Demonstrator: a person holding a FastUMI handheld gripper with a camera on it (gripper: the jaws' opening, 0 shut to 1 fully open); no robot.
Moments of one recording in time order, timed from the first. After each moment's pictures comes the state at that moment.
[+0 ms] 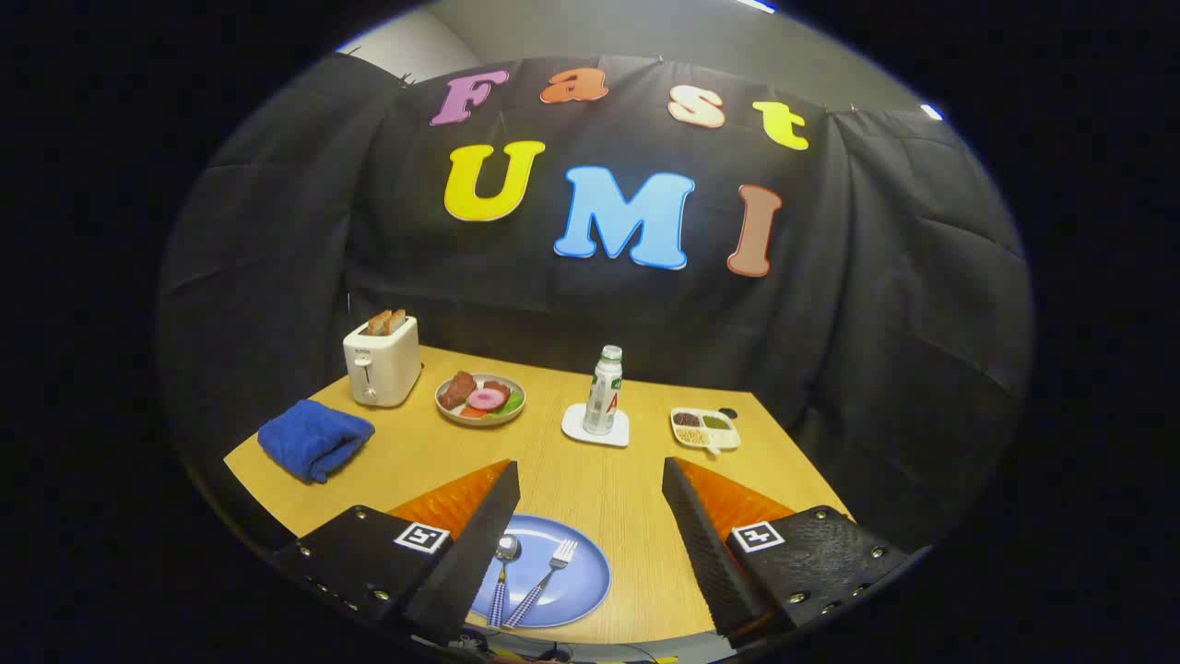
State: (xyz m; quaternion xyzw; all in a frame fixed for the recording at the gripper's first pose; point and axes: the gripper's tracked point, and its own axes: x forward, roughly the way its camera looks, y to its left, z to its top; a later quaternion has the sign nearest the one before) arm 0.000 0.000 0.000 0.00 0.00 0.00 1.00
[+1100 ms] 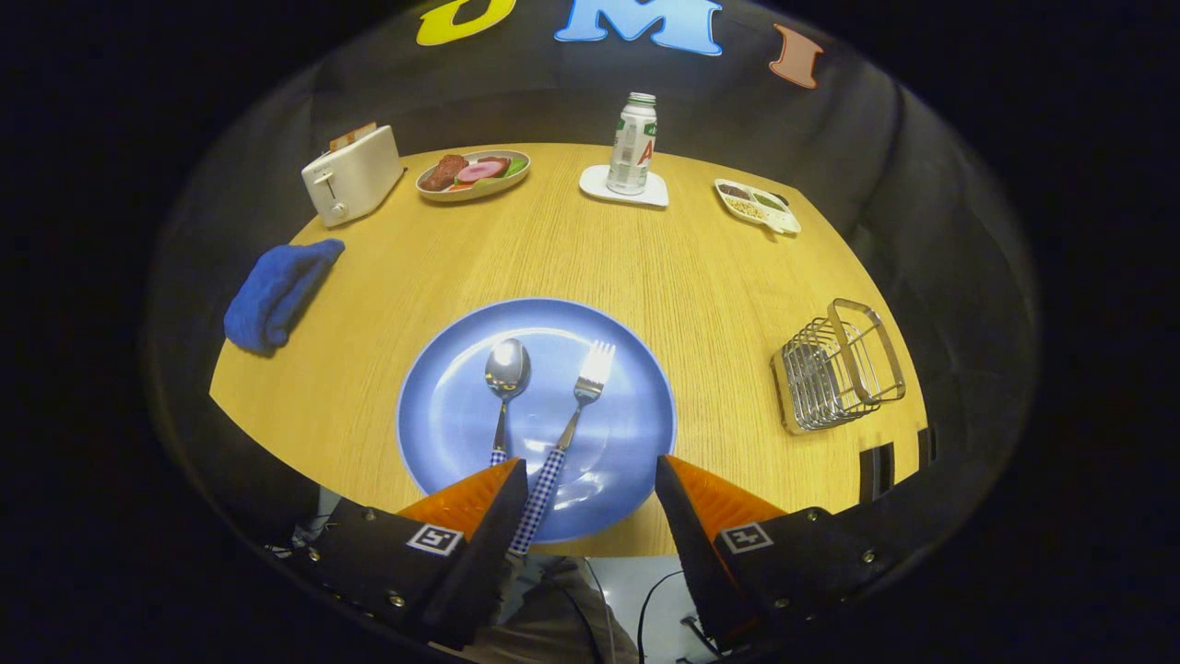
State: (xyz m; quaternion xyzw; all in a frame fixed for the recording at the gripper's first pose) arm 0.036 0.030 -0.146 0.03 0.29 0.02 0.96
